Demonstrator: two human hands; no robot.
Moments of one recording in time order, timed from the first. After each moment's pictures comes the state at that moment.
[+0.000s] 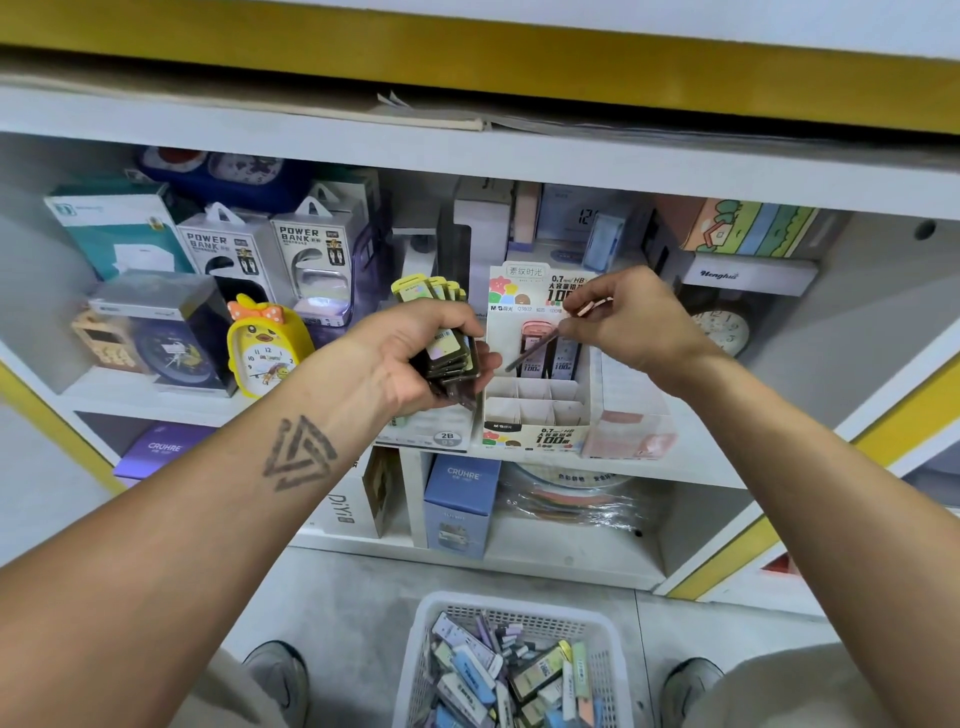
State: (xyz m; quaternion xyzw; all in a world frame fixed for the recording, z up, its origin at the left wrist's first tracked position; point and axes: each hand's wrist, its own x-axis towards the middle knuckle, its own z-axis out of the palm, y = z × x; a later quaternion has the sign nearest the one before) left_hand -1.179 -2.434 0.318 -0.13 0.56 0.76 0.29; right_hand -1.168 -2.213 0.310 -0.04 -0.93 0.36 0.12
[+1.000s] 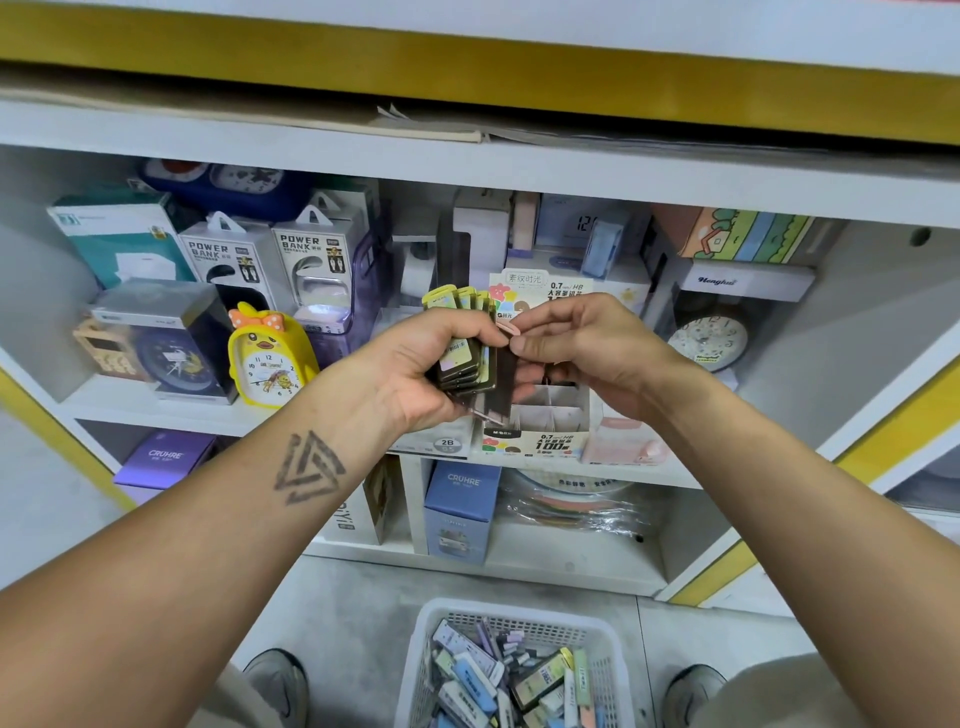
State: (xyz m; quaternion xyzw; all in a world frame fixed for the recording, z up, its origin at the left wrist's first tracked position) left_hand -1.167 -2.427 0.323 -0.07 0.50 0.78 0.36; right_hand -1.156 -2.245 0.310 -0.01 -0.74 0.67 -0.07
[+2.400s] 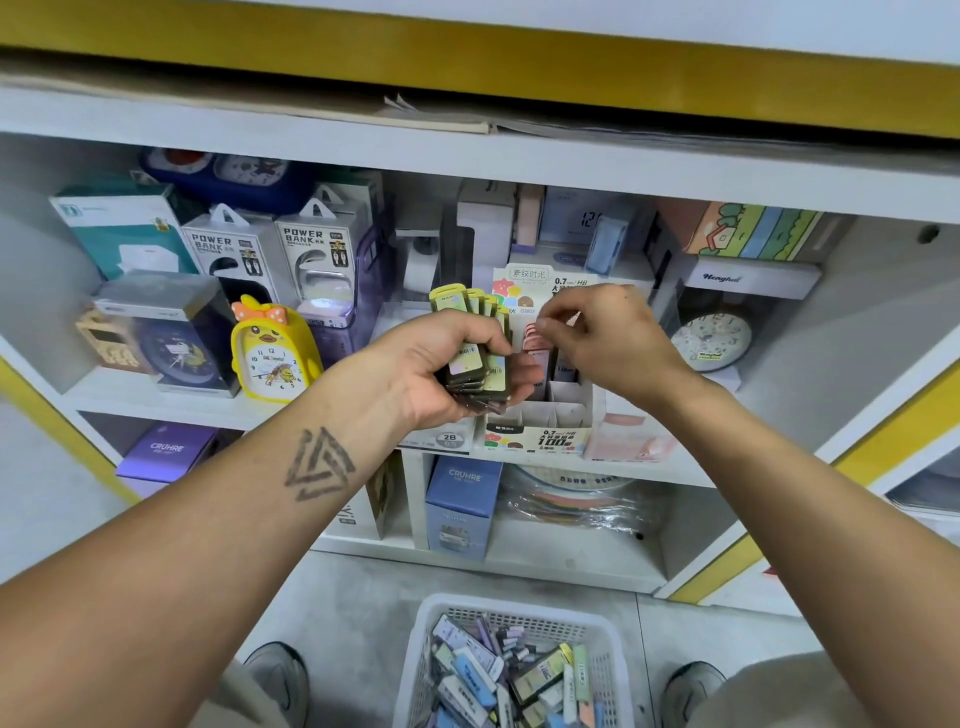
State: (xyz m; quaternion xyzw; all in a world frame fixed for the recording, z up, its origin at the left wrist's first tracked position) left_hand -1.166 -2.423 0.317 -0.08 0.52 0.77 0.36; right_hand -1.160 -2.235 0.304 0.08 -0.94 0.29 0.16
